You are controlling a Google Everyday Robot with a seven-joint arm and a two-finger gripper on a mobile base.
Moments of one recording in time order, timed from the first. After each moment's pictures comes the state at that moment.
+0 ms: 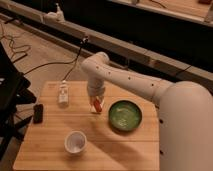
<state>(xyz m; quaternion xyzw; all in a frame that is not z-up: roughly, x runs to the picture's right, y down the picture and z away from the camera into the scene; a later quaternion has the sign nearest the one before) -0.018 0.076 0.796 -0.31 0.21 0.59 0.72</state>
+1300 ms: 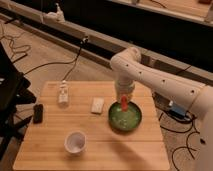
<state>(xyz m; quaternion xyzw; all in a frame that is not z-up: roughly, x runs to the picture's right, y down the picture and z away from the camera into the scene) 0.129 0.063 0.752 -0.21 0.27 0.70 0.62</state>
